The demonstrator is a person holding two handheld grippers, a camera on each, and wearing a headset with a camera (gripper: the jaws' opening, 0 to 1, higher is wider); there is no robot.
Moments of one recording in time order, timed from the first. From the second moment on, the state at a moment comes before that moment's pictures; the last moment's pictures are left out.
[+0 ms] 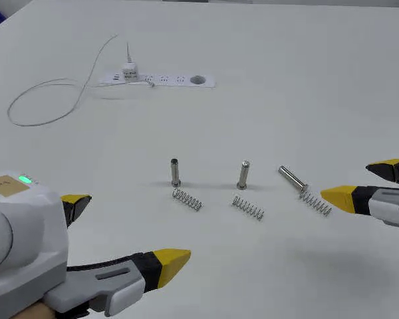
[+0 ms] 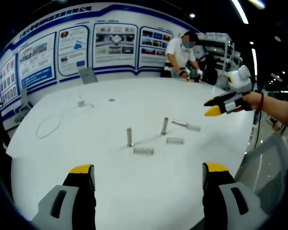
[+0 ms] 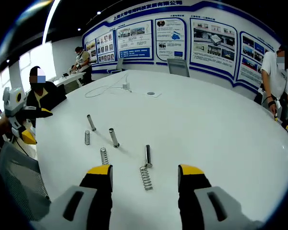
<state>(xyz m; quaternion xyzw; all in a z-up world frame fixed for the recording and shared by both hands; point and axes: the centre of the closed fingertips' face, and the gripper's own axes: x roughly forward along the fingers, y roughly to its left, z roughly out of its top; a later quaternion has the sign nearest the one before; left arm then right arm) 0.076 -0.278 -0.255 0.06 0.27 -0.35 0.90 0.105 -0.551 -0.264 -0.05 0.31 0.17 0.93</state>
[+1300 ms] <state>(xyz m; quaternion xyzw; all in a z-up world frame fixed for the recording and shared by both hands) 0.080 -0.280 -0.267 0.06 0.28 -0.36 0.89 0.189 -0.515 -0.336 -0.05 0.36 0.22 0.91</state>
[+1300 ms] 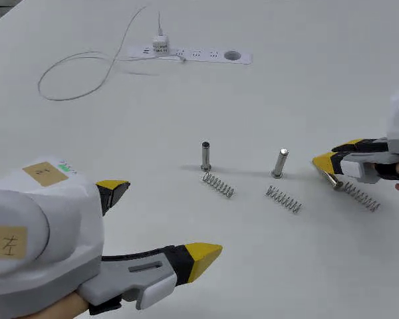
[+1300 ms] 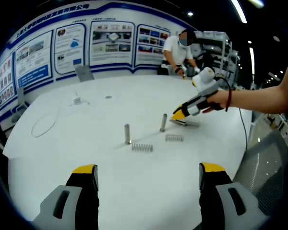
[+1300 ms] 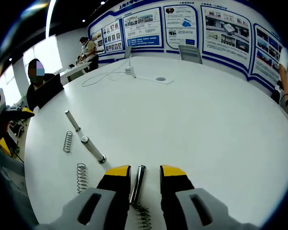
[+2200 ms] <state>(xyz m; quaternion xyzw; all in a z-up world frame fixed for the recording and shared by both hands) 0.079 -0.282 -0.270 0.06 0.28 -0.37 0.89 0.192 -0.511 -0.348 -0.06 0.37 0.21 0.90</state>
